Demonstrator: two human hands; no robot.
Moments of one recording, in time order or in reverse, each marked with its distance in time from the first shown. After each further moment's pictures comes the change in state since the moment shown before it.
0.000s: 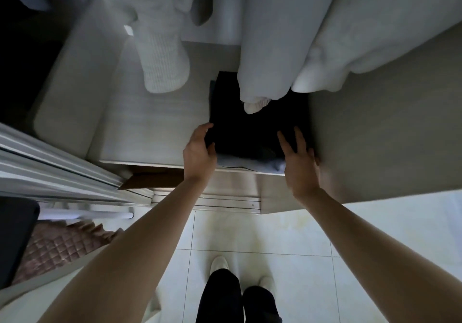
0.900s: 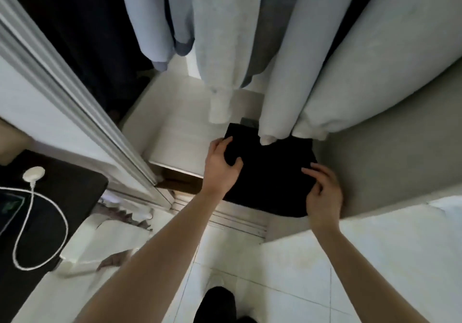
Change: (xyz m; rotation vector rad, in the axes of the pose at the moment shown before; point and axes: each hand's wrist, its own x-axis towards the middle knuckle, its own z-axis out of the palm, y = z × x) left_hand -0.046 0.129 -0.100 -0.136 0.044 -0.209; right_hand -0.080 0.001 -0.144 0.828 0.330 -0.006
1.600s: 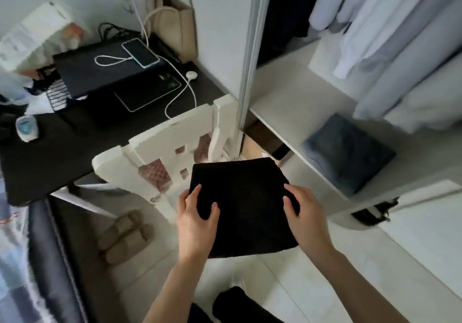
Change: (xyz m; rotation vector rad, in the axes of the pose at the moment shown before) left_hand -0.430 -0.018 -0.084 -0.024 0.715 -0.605; right_hand -0.230 -0.027 -0.061 -0.038 -0.750 -0.618
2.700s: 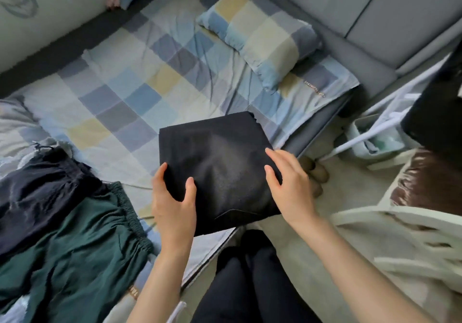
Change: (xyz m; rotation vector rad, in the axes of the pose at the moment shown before) left_hand -0.324 -0.371 -0.398 -0.237 1.424 -0.823; right_hand -0.375 -0.414 0.387 0.164 -1.016 -1.108
